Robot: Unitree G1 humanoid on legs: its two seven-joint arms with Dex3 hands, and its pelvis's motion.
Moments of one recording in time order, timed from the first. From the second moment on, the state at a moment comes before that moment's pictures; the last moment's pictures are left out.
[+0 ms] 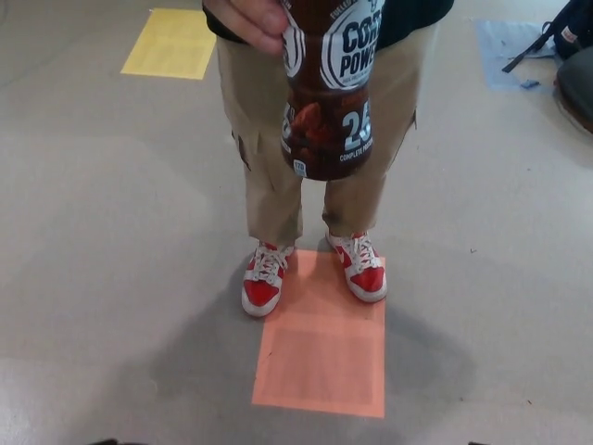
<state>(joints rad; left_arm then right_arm) 0.02 0.31 -0.03 0.84 0.17 -0.29 -0.03 -0.11 -0.20 0.31 1.02 -0.38 -0.24 -0.32</state>
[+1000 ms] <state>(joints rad) -0.25 0.42 -0.01 0.03 -0.08 -0.10 -0.31 -0.22 -0.20 0.36 1.19 -0.46 -0.50 -0.55</state>
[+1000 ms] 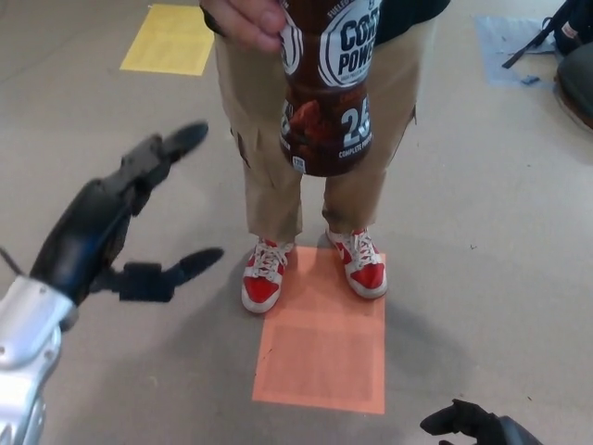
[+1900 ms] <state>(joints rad) -0.64 0.41 -0.03 0.00 -0.21 0.32 -0.43 -0.23 -0.20 0.35 1.19 -0.46 -0.51 -0.55</state>
